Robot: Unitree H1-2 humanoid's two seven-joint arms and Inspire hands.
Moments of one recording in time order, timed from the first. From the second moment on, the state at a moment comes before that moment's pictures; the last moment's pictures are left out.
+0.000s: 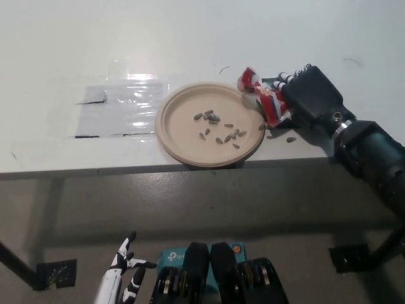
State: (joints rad) left_arm 0.12 0.10 -0.12 0.19 0.36 -0.43 0.15; right_arm -1.09 -0.27 0.89 1.37 -1.05 -0.23 -0.77
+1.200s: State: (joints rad) left_arm 0.12 0.10 -0.12 0.19 0.37 -0.43 0.17; right_arm -1.07 -0.18 0.66 1.29 -0.91 -0.10 -0.33
